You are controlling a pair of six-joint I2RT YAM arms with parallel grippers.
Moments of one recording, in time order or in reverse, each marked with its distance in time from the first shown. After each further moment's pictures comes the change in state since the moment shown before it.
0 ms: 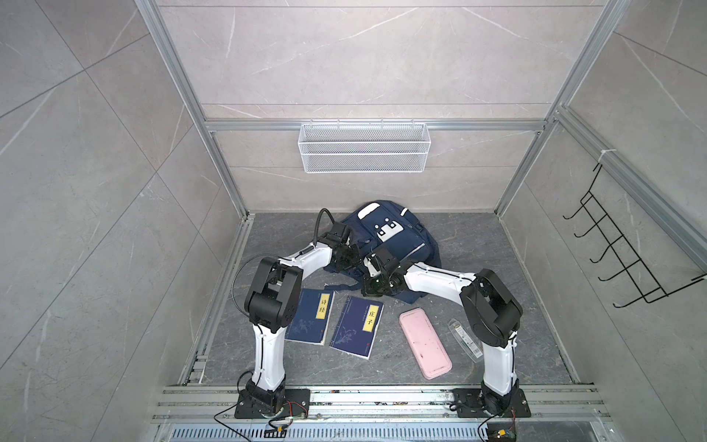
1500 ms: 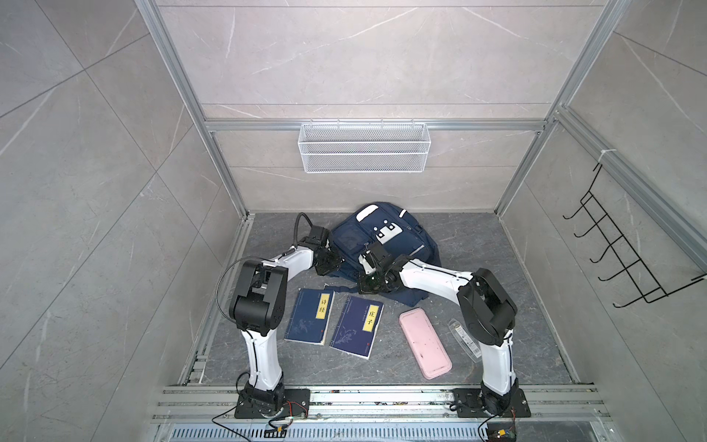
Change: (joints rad) left arm 0.142 -0.079 -0.158 0.053 -0.002 0.042; right arm 0.023 0.052 0.127 -0.075 0.008 -0.019
